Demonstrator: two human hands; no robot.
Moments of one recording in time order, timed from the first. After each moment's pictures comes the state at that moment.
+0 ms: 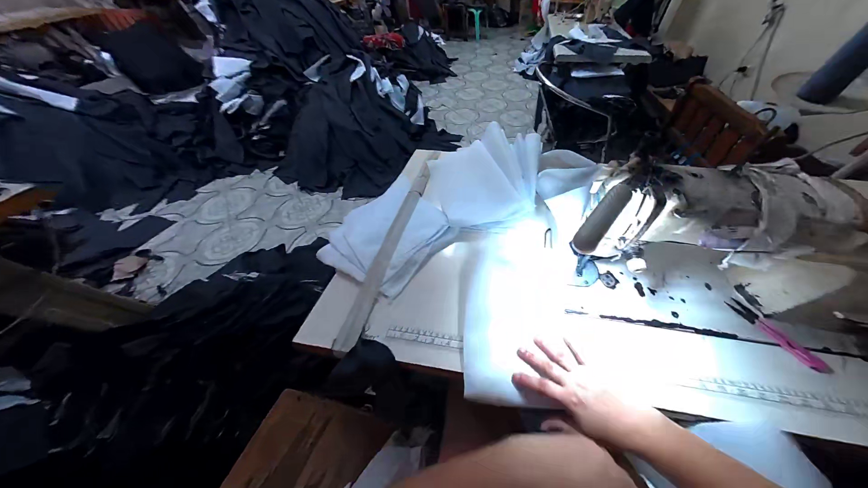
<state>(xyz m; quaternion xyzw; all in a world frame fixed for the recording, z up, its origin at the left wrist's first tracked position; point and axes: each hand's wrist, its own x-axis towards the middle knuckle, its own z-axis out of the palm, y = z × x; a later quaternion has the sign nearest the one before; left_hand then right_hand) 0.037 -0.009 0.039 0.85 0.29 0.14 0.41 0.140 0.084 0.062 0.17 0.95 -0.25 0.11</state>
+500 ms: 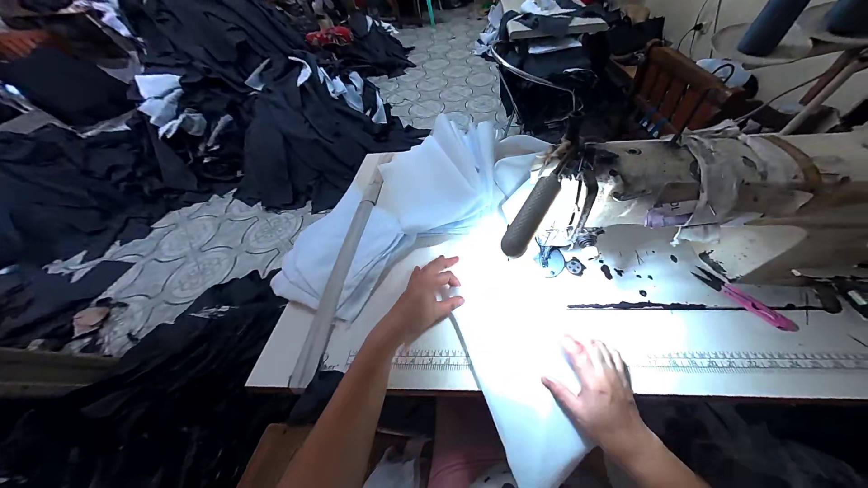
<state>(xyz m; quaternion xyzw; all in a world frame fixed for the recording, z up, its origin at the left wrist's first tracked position) -0.141 0.095 0.045 0.70 0.62 0.28 0.24 0.179 0.066 -0.003 0.43 0.84 -0.05 -0.32</state>
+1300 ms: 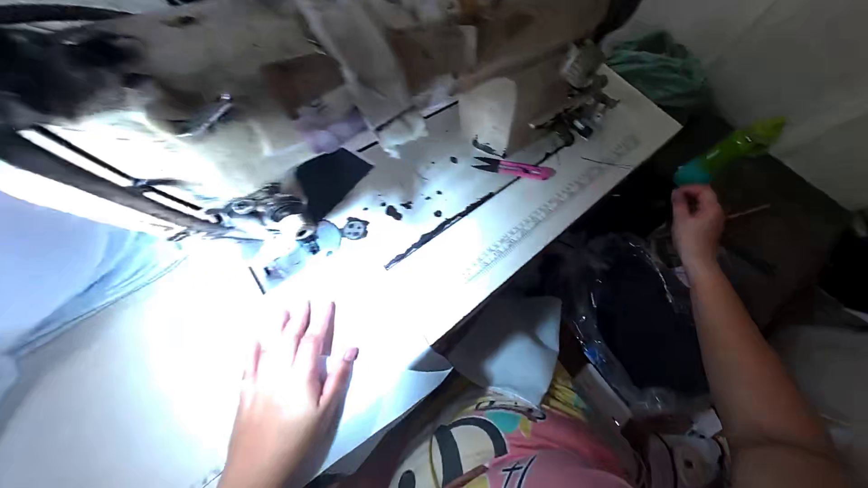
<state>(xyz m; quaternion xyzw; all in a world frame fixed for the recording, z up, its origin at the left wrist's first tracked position) -0.030 0.077 -0.003 0.81 0.55 0.16 0.11 0.520 0.042 0.016 0.84 0.43 -0.04 -0.32</state>
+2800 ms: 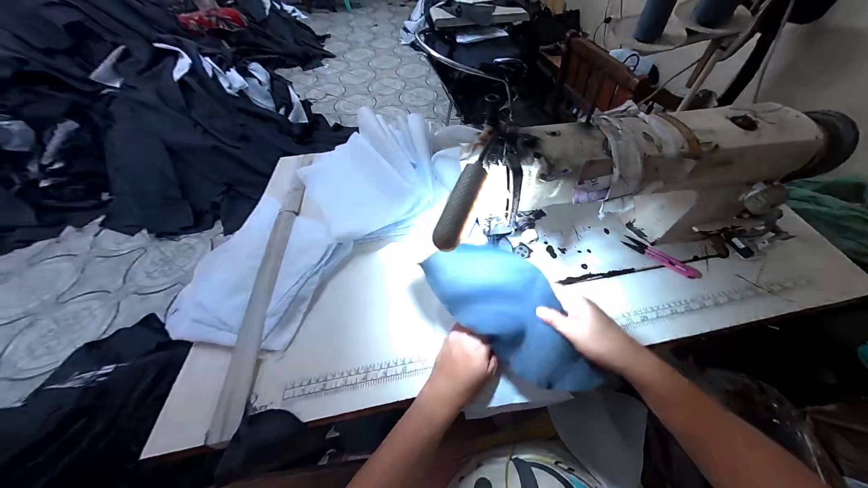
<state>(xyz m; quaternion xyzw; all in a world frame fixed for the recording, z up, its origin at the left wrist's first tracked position) 0.001 0.053 0.010 0.78 0.54 0.30 0.05 0.208 0.113 0.090 0.50 0.71 -0.46 -0.17</state>
